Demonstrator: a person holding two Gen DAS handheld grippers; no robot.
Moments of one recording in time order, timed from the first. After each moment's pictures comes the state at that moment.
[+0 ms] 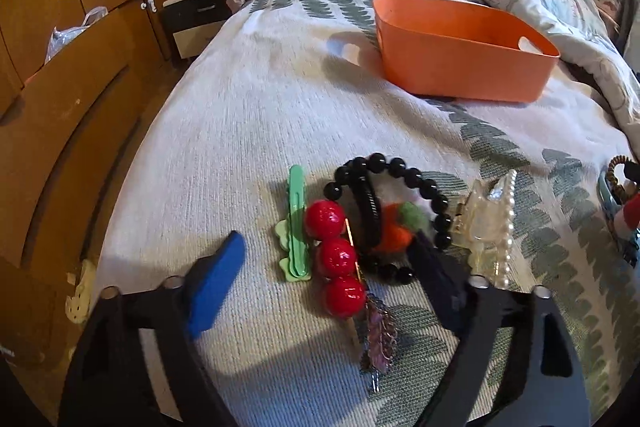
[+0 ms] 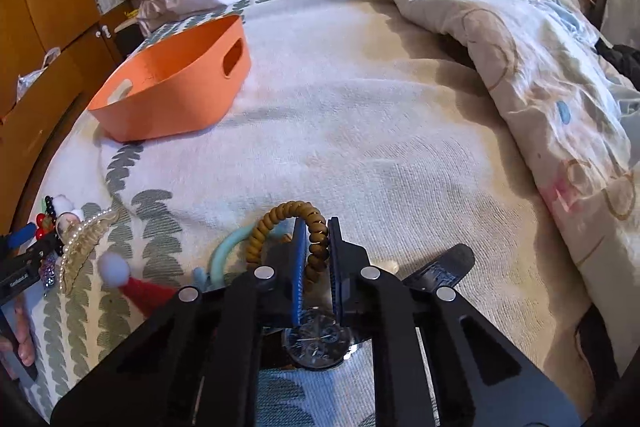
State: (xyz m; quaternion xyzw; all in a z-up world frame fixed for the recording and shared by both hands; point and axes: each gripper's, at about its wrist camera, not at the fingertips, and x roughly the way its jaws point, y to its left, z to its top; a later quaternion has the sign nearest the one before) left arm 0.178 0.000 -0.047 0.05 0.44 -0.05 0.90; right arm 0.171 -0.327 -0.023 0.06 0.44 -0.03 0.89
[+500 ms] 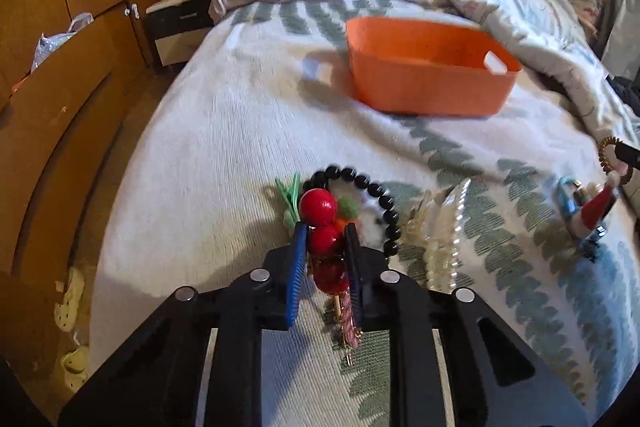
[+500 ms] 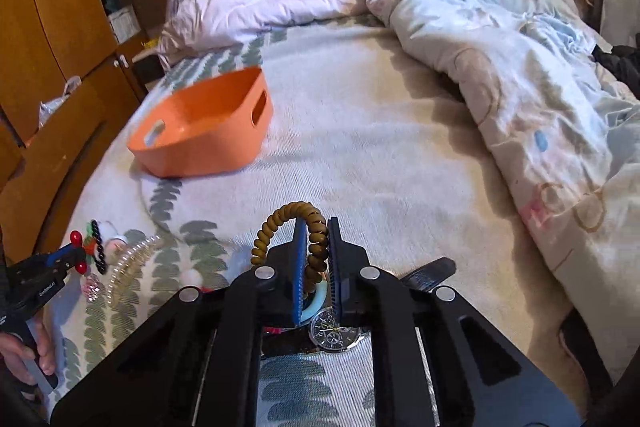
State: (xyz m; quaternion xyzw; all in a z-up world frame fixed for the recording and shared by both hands) left arm 0.166 -0.001 -0.018 0.03 0.42 -0.10 0.90; right arm 0.147 -0.331 0.031 0.09 0.39 -0.01 0.91
